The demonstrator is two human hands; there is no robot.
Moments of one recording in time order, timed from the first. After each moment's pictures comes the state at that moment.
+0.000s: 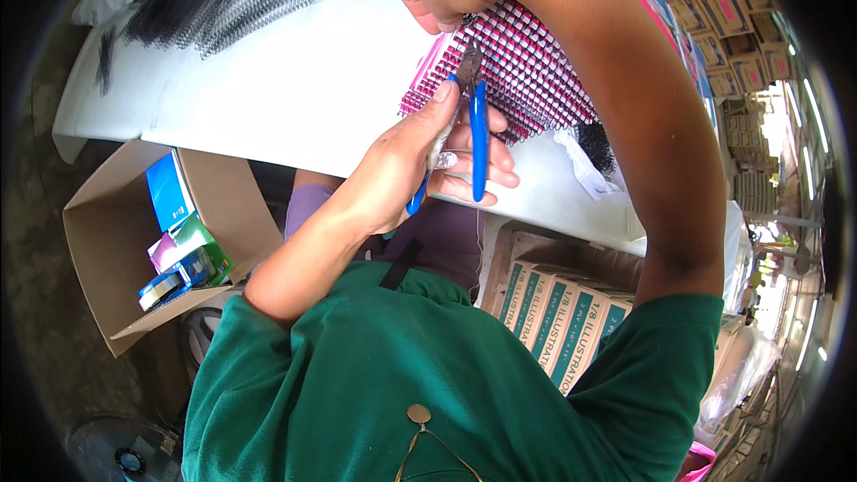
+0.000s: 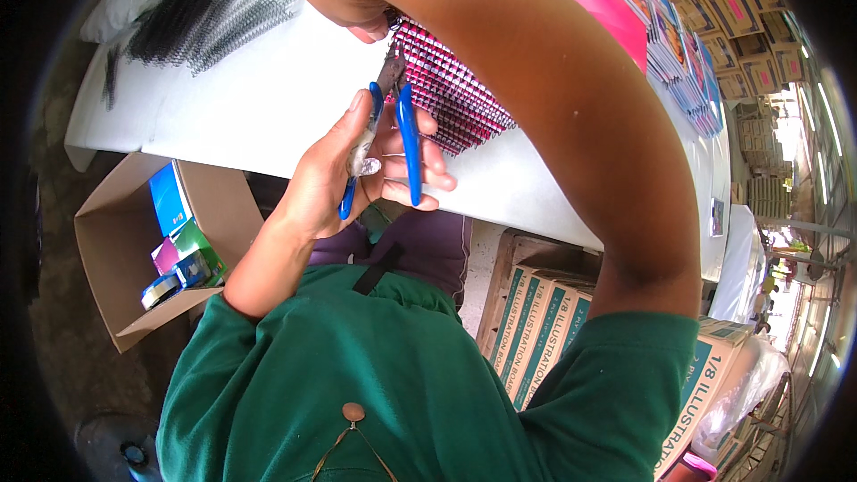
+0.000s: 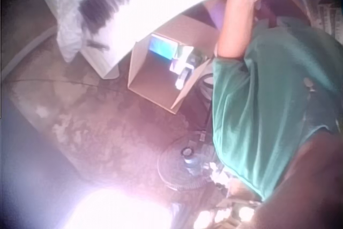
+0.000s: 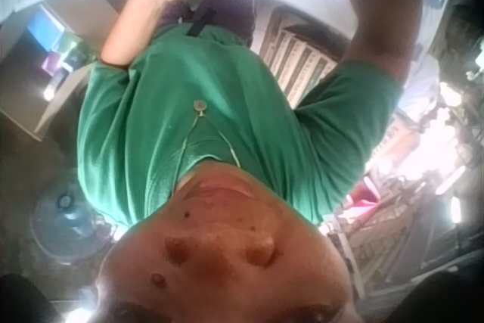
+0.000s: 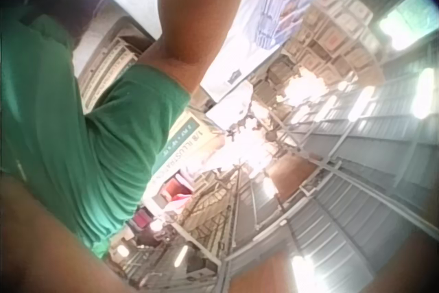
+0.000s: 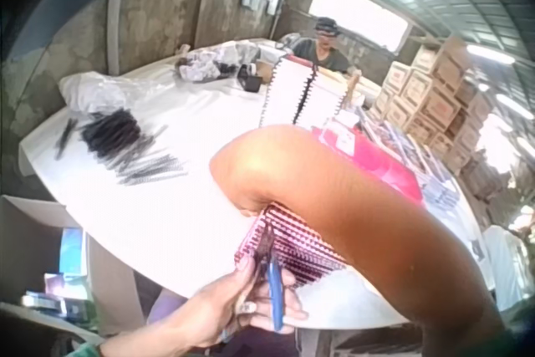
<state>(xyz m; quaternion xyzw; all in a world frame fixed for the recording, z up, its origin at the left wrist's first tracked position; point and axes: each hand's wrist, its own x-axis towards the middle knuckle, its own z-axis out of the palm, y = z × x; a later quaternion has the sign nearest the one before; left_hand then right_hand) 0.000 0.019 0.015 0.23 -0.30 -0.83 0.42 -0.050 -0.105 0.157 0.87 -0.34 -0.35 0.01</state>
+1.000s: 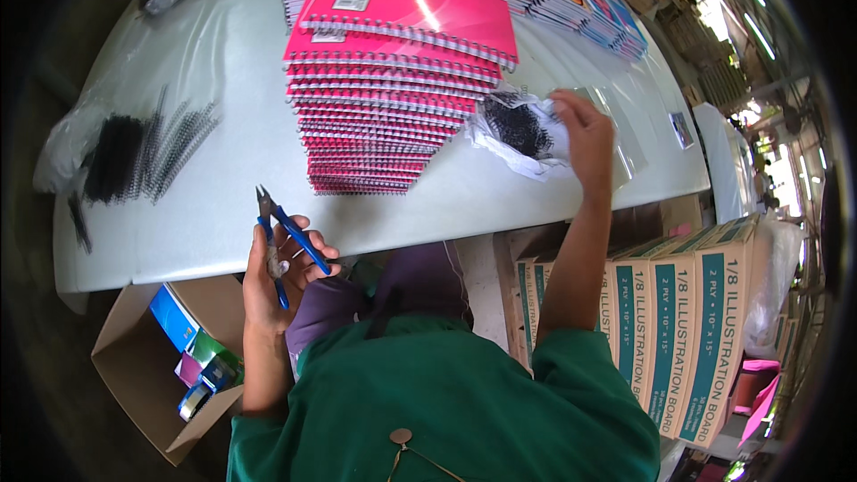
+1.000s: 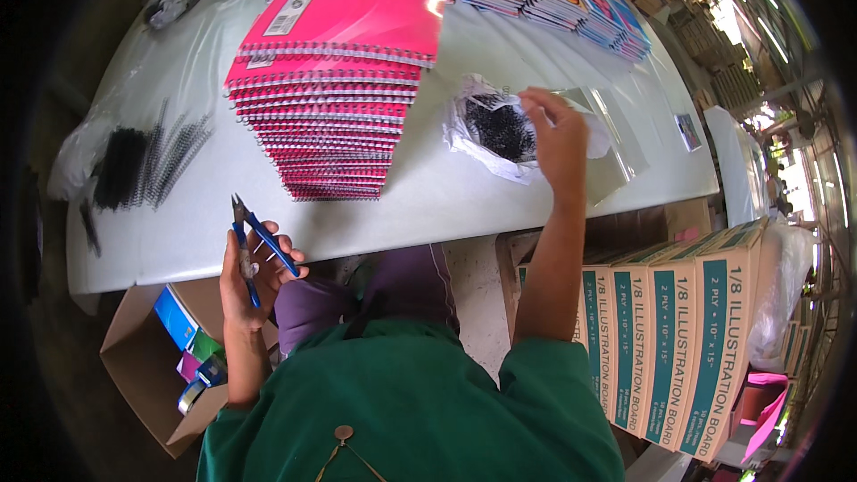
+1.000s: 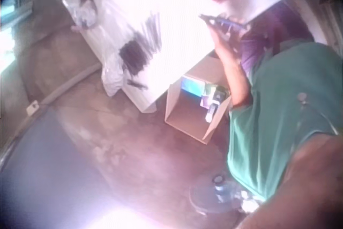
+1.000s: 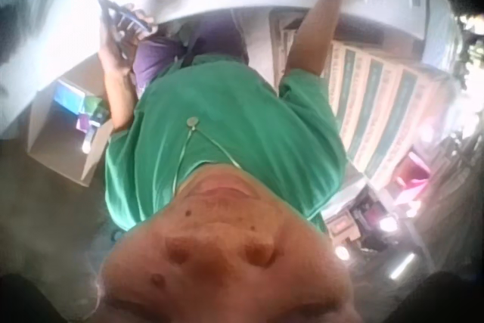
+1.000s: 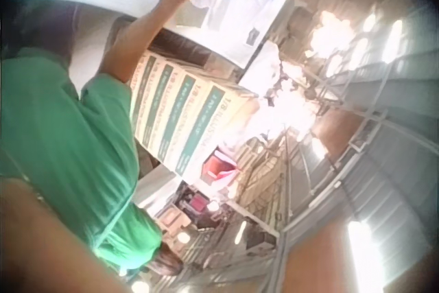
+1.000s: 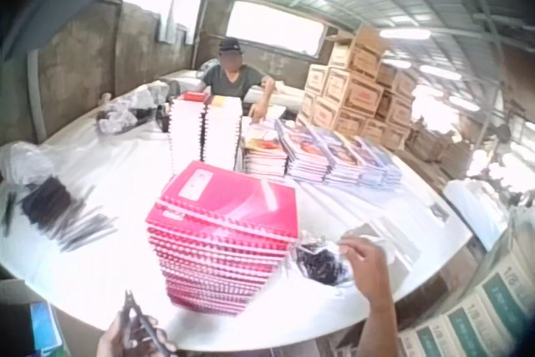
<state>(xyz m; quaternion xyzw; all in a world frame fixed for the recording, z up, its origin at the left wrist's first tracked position) 0.044 0.039 -0.032 0.31 -0.25 -0.80 0.45 -0.352 0.006 0.035 0.56 -0.68 0.47 -0.09</state>
